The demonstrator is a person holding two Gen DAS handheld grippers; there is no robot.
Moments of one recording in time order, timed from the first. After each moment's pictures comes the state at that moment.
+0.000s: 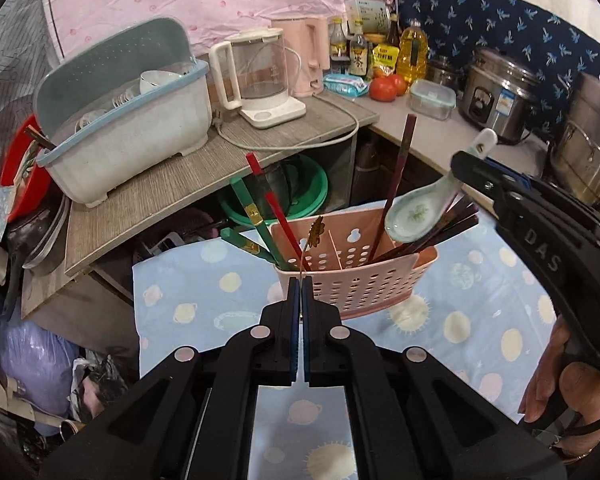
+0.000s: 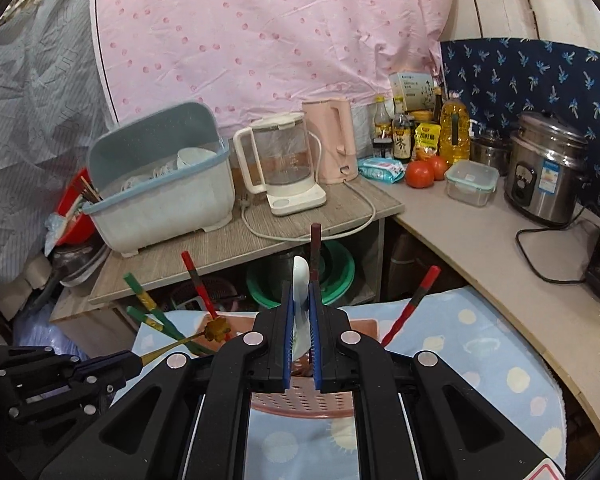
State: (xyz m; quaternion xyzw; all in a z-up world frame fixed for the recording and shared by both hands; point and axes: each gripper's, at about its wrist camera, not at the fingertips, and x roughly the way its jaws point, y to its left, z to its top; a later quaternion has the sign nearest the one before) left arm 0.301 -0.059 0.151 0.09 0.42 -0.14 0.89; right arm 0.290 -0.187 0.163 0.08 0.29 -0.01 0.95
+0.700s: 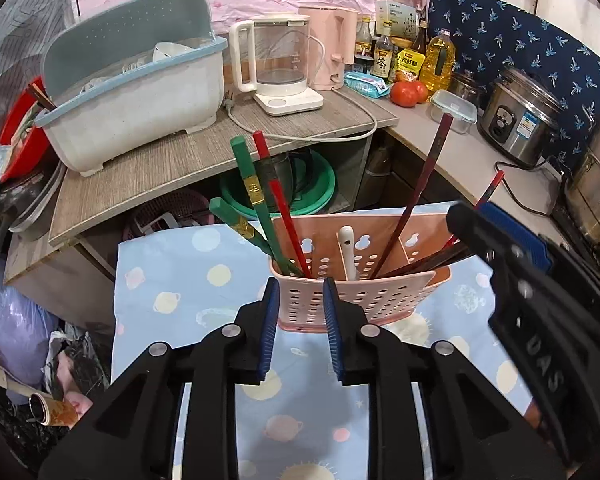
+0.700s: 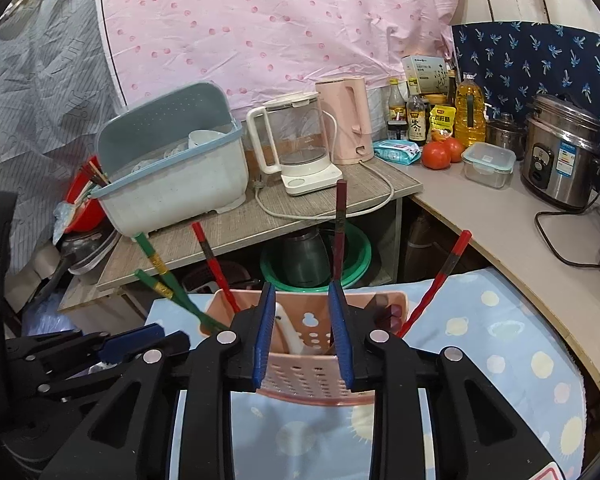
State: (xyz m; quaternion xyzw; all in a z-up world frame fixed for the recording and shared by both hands) left arm 0.321 -0.059 0.130 0.03 0.43 -0.12 0.90; right arm 0.286 -0.171 0.142 0.09 0.30 0.01 0.95
